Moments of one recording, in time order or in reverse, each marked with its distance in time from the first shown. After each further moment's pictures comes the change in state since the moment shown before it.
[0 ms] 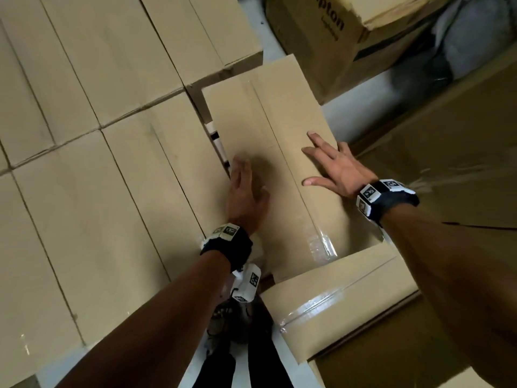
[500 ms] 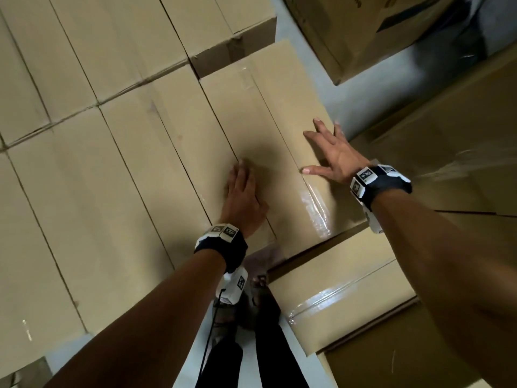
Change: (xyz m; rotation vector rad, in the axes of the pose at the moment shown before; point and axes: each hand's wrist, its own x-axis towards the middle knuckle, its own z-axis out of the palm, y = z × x) left_hand -0.019 -0.067 0.016 0.368 -0.229 -0.009; right_hand 0.036 -0.006 0.055 0.243 -0.104 0.114
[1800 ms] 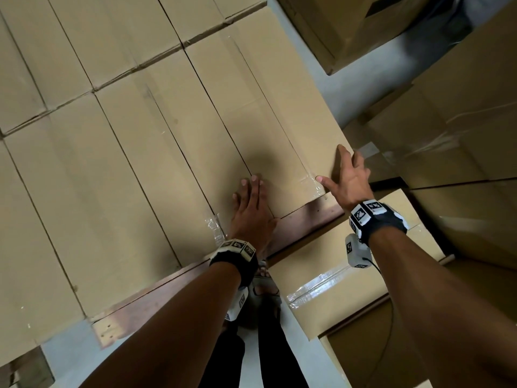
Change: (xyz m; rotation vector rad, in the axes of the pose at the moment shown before) left_hand -0.072 0.011 0.056 0.187 -0.113 0.048; right_hand -0.095 -0.003 0.090 0.286 0.317 0.477
